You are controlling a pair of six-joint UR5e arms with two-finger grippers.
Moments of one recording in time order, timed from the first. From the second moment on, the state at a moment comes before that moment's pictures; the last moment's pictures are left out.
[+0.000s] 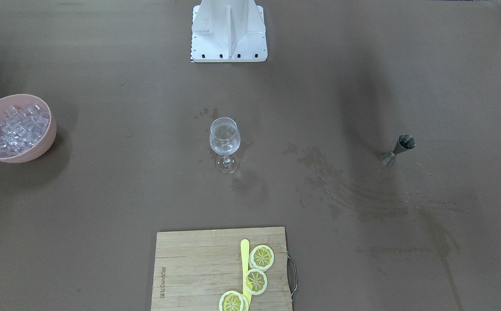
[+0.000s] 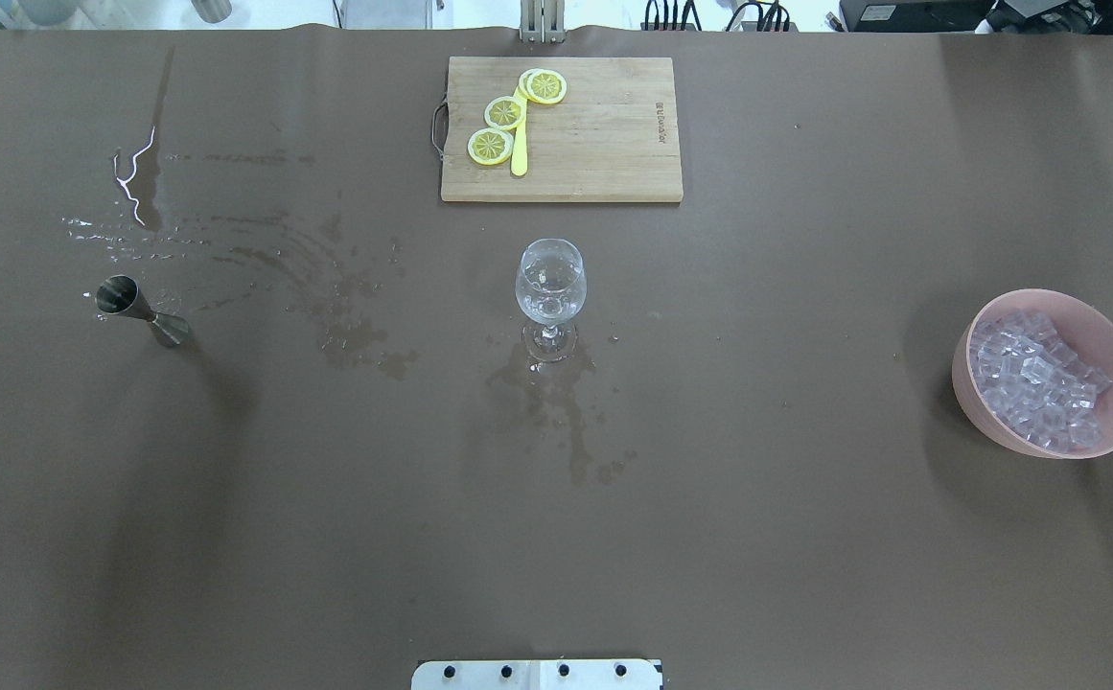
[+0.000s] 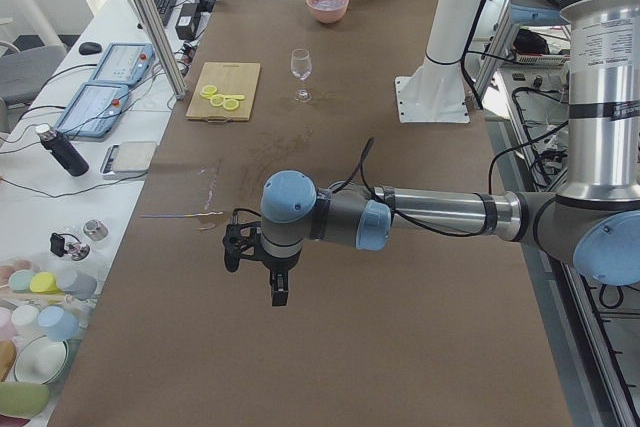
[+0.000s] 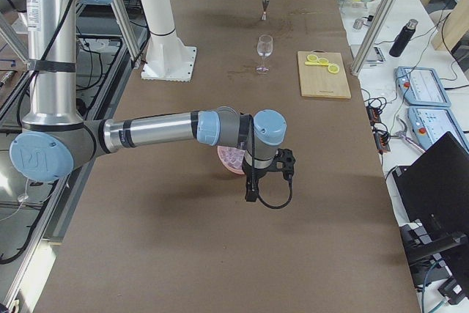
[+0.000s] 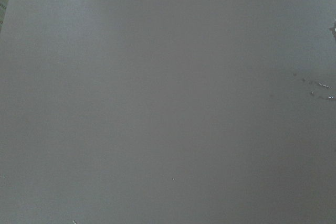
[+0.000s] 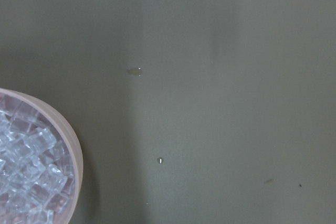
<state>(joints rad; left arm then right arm) -1.64 -1.48 -1.72 -1.69 -2.33 -0.22 1.53 -1.63 1.80 -1.84 2.33 -0.06</state>
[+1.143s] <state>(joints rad) -1.52 -1.56 -1.80 -1.80 -2.38 -0.31 1.53 -1.62 1.82 -1.84 2.33 -0.02</state>
